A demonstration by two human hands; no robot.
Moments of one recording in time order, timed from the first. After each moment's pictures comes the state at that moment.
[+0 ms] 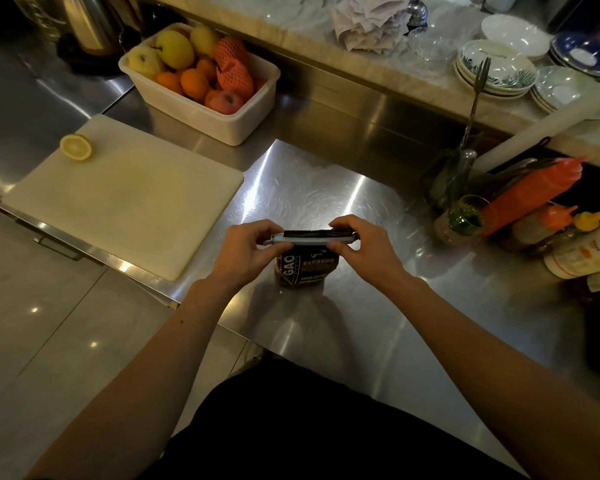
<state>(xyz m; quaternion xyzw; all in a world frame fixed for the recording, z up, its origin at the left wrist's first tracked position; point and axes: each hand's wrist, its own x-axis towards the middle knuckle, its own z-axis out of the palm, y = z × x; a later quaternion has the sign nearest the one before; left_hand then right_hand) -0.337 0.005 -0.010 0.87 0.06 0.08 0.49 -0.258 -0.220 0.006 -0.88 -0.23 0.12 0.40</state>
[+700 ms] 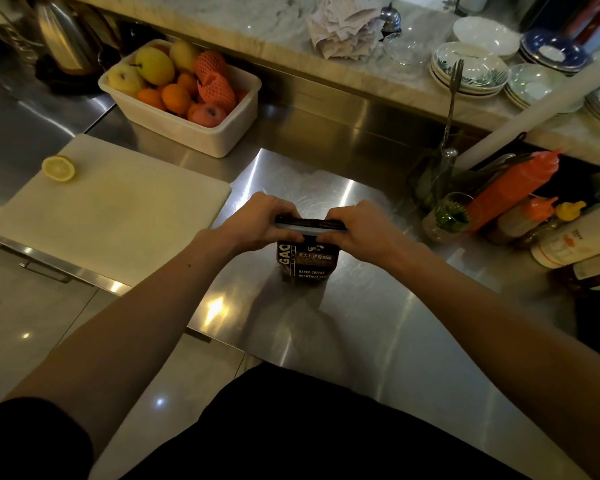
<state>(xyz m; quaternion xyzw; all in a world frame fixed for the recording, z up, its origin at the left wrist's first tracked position) -0.272 0.013 0.030 0.93 -0.14 -0.05 0.34 -0.224 -0.211 0.038 -0.91 -0.34 0.12 0.19</state>
